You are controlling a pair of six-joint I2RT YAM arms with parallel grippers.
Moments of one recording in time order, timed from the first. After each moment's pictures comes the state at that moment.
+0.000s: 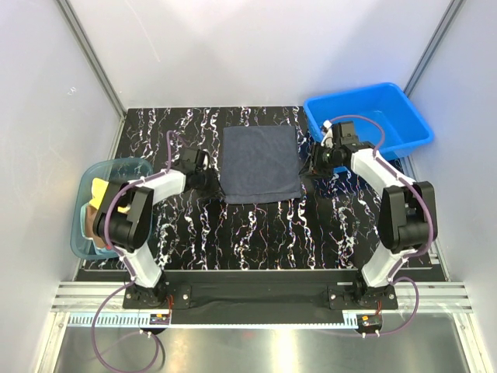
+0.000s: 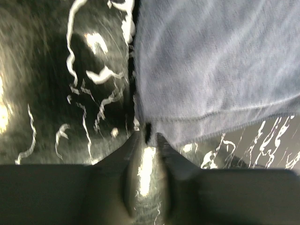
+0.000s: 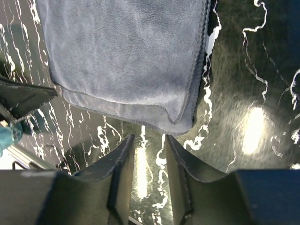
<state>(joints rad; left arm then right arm) -0.30 1.75 0.99 -0.26 0.27 -0.60 0.17 1.73 1.25 -0.49 -0.44 0.39</state>
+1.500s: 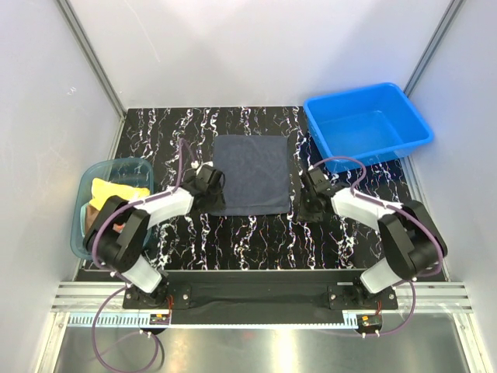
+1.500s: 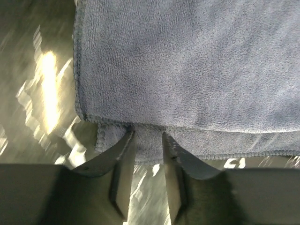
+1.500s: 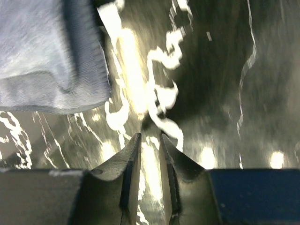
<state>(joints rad) -0.52 1.62 0.84 -0.23 -0.11 -0.69 0.49 1.56 0.82 -0.39 0.01 0.65</state>
